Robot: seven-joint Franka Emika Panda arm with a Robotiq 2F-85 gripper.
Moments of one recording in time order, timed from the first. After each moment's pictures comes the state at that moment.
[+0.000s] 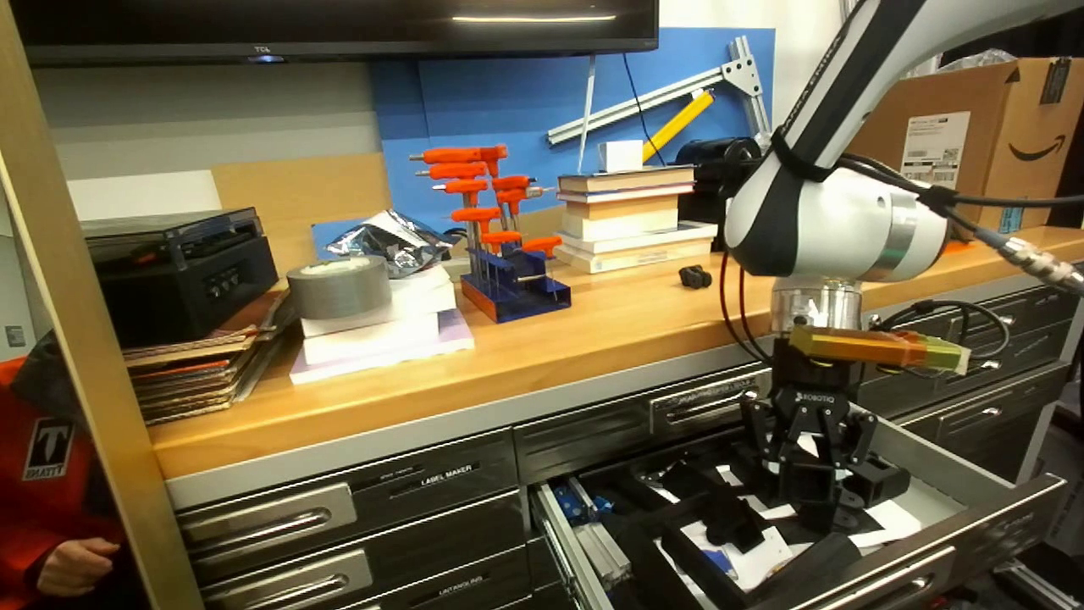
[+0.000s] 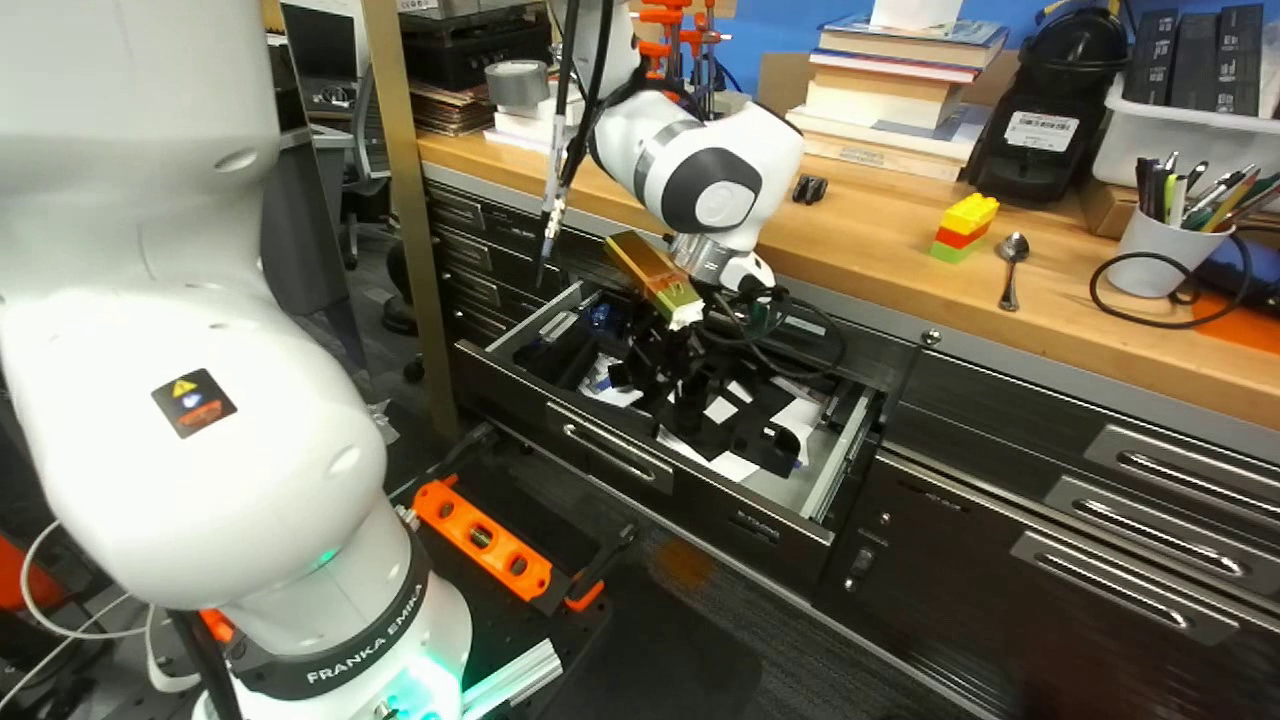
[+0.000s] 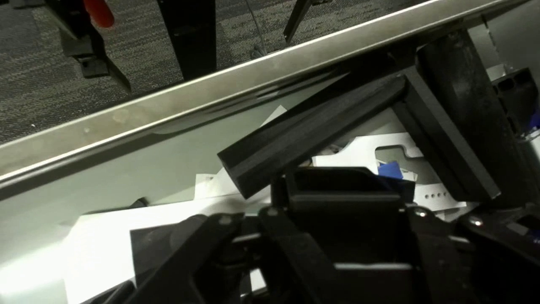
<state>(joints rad) -0.05 0.28 -0.01 -2.40 0.31 2.31 -0.02</state>
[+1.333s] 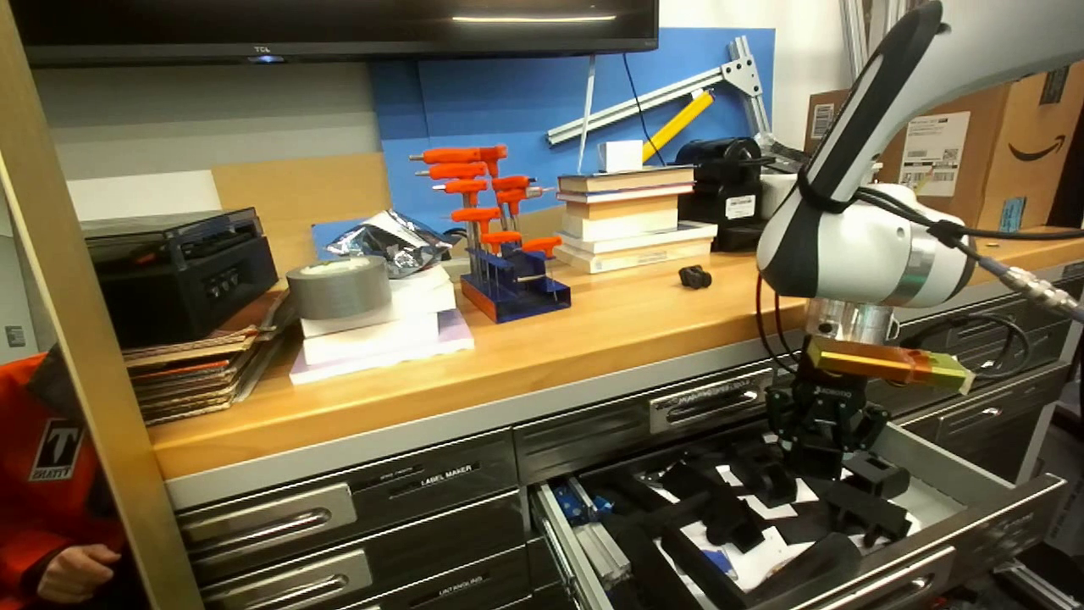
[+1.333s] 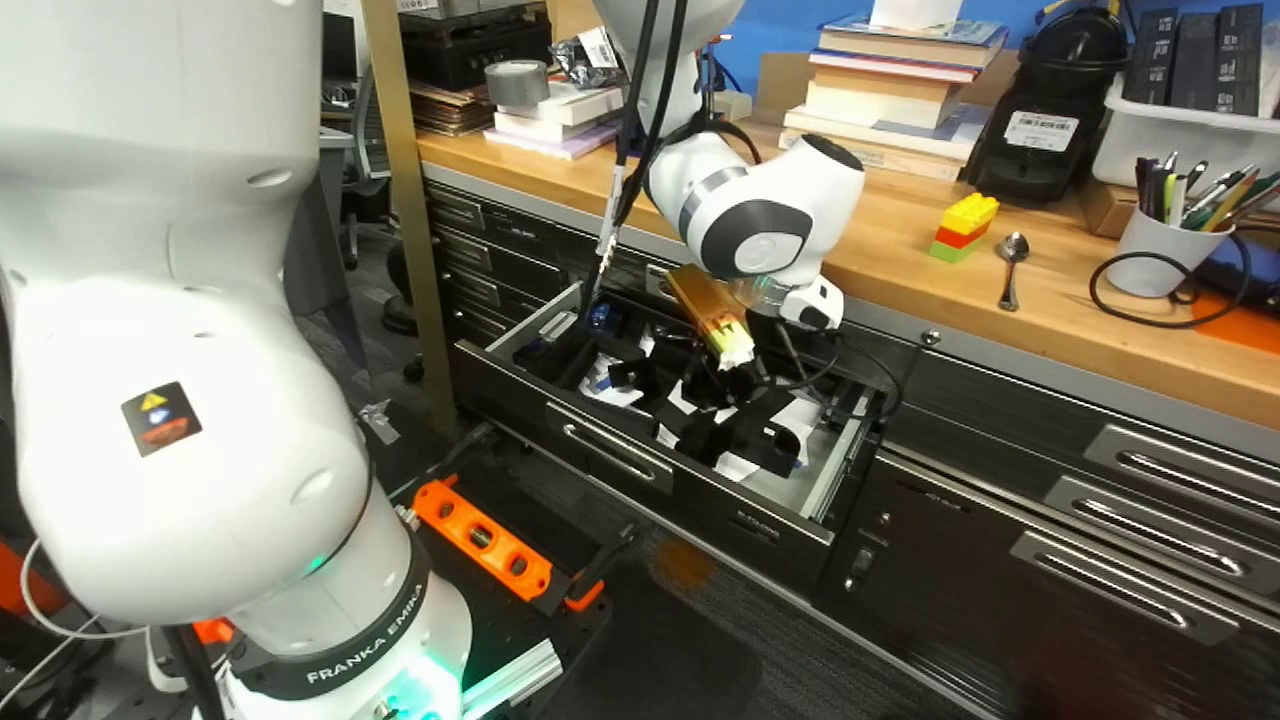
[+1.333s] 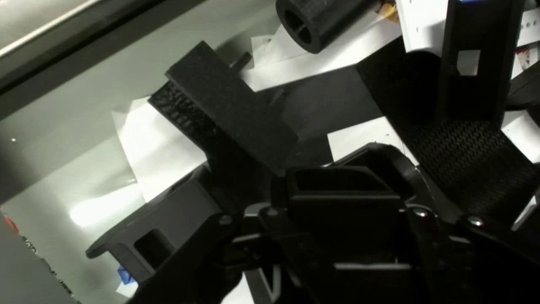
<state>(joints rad) -0.15 0.39 -0.02 -2.34 0.36 2.57 -0.02</state>
